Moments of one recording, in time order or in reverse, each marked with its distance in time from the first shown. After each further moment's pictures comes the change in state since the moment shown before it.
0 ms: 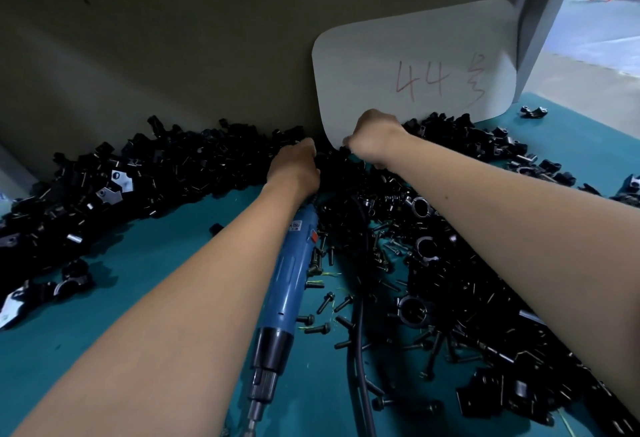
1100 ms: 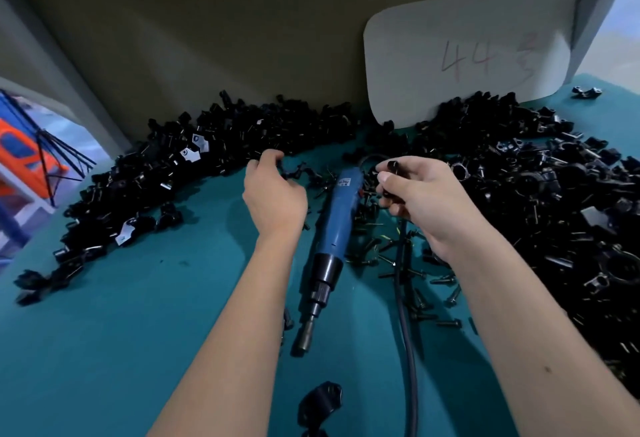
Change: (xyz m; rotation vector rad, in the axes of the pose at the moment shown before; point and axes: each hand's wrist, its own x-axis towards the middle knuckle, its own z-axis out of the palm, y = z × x) left_hand -0.163 -0.059 -0.008 -0.453 0.623 -0.328; right_hand -0.195 0.002 0.035 1.132 -0.073 0.019
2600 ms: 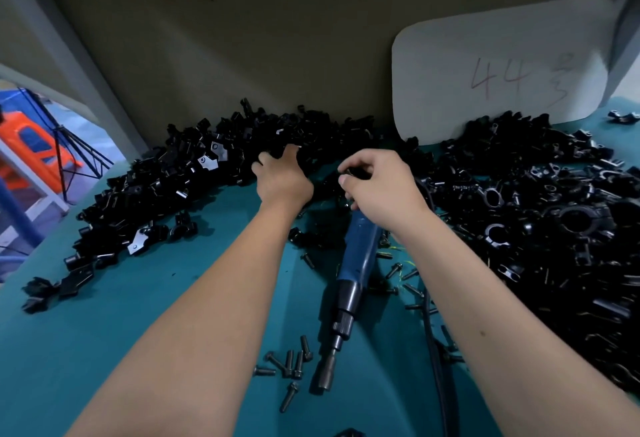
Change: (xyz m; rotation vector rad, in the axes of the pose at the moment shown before) left_hand 0.096 -0.017 0.027 0.522 -0.288 0.014; right_hand 0.057 -0.010 0.075 -0.380 -0.058 -0.197
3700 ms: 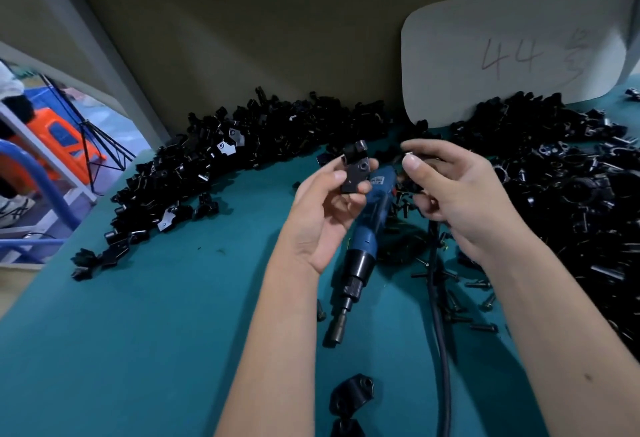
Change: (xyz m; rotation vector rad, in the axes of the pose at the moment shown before) left_hand -0.150 0.003 -0.037 -1.887 -0.584 0.106; right_hand -0.065 0.023 -0.061 0.531 -0.026 -0.017
